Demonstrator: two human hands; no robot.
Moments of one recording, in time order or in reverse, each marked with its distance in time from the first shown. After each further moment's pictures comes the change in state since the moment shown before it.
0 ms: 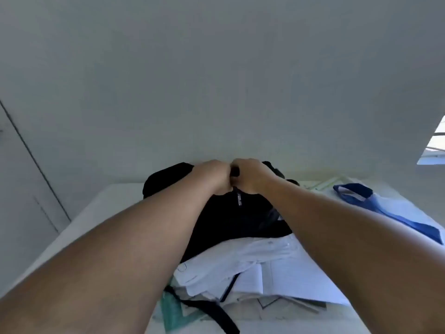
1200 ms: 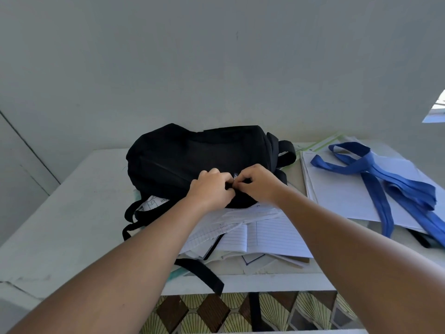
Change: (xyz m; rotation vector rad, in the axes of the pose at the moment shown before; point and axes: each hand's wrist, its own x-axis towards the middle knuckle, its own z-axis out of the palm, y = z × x) left_hand -0.039 0.023 0.126 -0.379 0.026 0.056; right_hand -0.065 0.085 0.097 0.512 -0.039 -0.031
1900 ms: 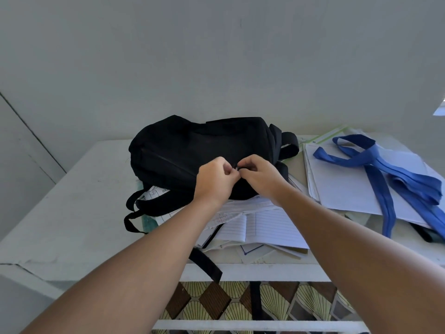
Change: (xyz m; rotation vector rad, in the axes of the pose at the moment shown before) left_hand -0.011 0.021 0.016 -0.457 0.368 -0.136; right_hand -0.015 -0.009 0.006 0.299 0.153 0.184
